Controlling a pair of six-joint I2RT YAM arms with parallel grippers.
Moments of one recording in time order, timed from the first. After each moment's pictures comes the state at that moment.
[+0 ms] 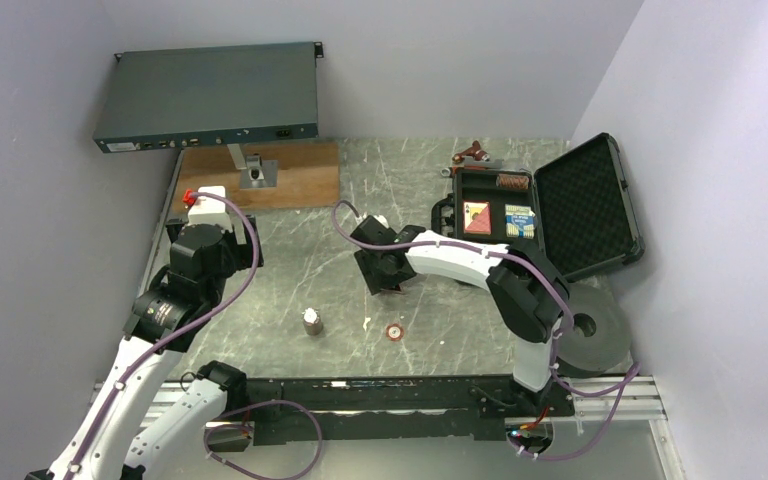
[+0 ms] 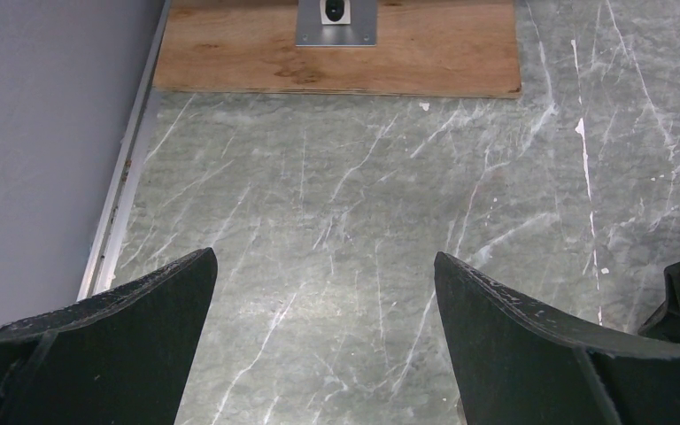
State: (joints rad) left arm -0.38 0.68 0.92 -0.65 -0.47 -0.18; right arm 0.88 1.87 1.27 -0.60 0.21 0.41
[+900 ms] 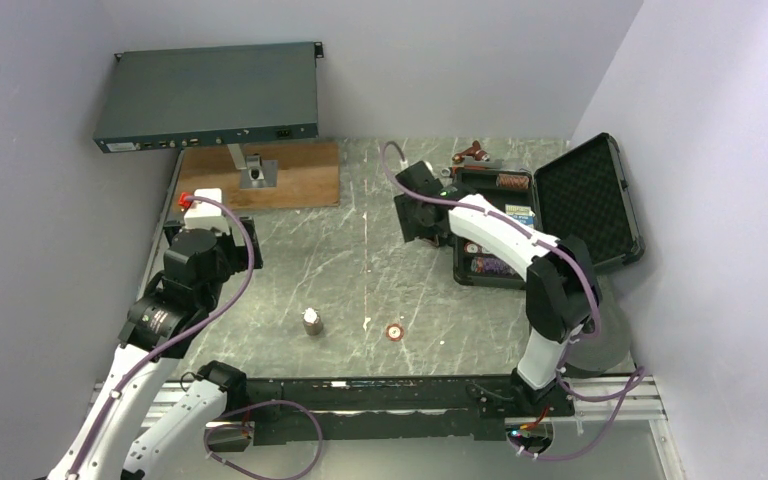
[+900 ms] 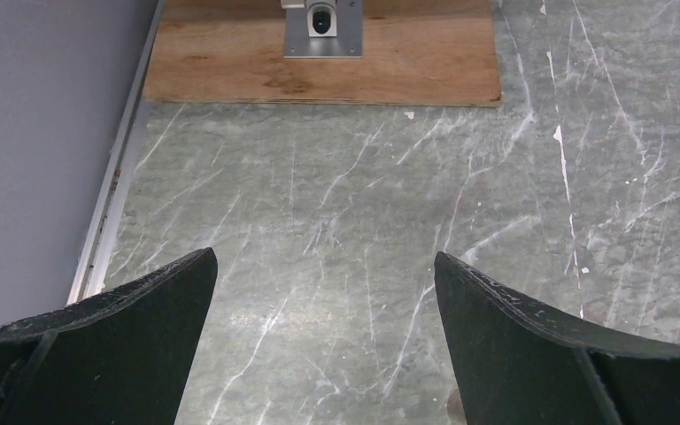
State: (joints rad) left arm -0.38 0.65 0.92 -0.65 -0.45 -0.18; right arm 0.64 1.76 1.41 -0.69 0.28 0.29
